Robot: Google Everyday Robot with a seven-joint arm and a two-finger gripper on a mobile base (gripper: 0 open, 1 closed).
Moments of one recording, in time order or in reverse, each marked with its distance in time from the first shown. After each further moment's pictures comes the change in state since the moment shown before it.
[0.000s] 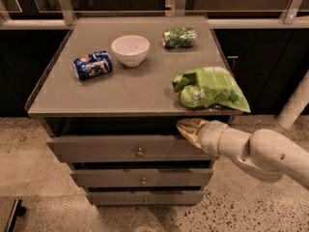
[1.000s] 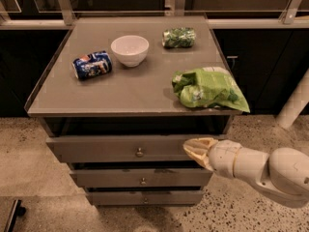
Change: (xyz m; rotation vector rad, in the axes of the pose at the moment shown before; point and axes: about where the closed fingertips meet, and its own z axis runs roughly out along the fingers) arm 0.017 0.049 -0.058 -0.072 0.059 0.058
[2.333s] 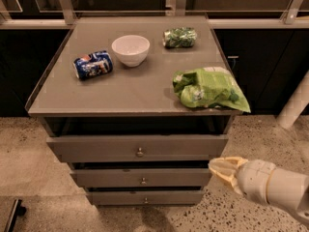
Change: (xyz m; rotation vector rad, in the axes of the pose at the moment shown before) arm 0.024 0.028 -0.089 0.042 0.185 0.058
